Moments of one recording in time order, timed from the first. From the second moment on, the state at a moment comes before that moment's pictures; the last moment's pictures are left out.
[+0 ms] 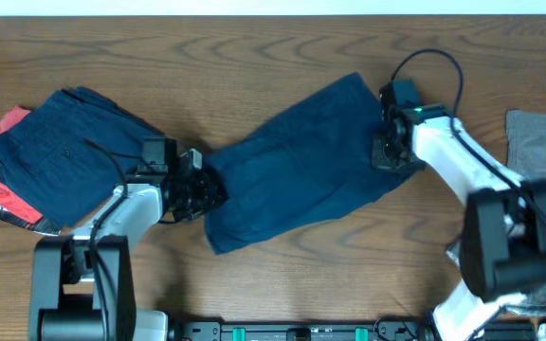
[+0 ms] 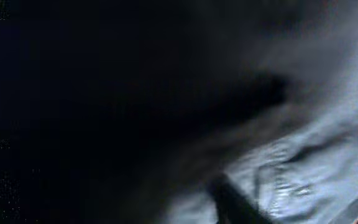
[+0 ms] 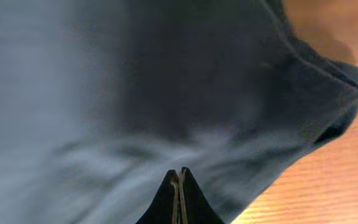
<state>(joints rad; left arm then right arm) -0.03 1.61 0.70 -0.42 0.51 -0.41 0.19 1.82 1.23 -0.77 0.03 0.28</state>
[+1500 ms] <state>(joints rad) -0.04 1.47 1.31 -1.10 0.51 -0.35 0.79 1.97 1.26 -0.57 -0.21 0.19</state>
